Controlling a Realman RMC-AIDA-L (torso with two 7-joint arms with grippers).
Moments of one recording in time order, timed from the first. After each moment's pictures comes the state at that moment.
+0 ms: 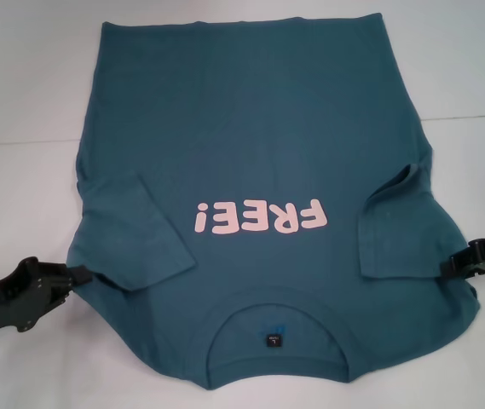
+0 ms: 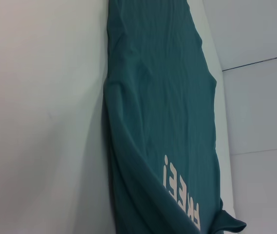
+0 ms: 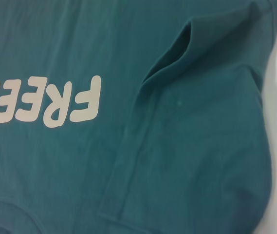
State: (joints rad) left arm -0.50 -2.06 0.36 0.54 2.19 1.41 -2.42; right arm 0.69 1.89 -0.67 -0.62 -2.59 -1.34 2.44
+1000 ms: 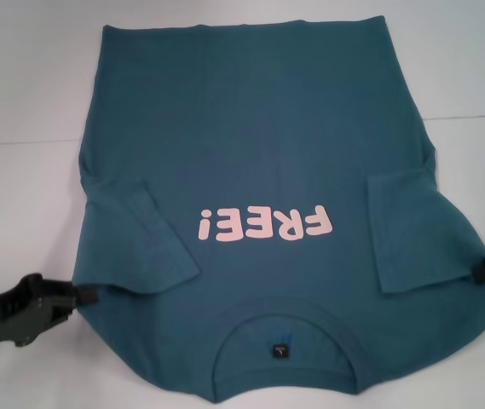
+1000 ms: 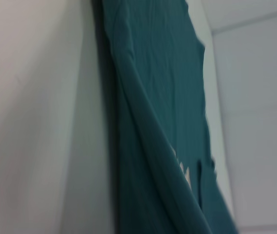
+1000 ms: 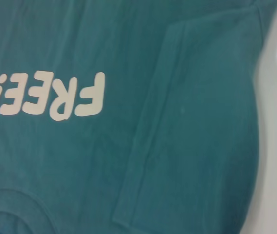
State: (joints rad) left arm -0.49 -2.05 0.41 0.60 2.22 1.54 -2.42; right arm 0.65 1.89 -0.66 -0.76 -2.62 -1.49 2.45
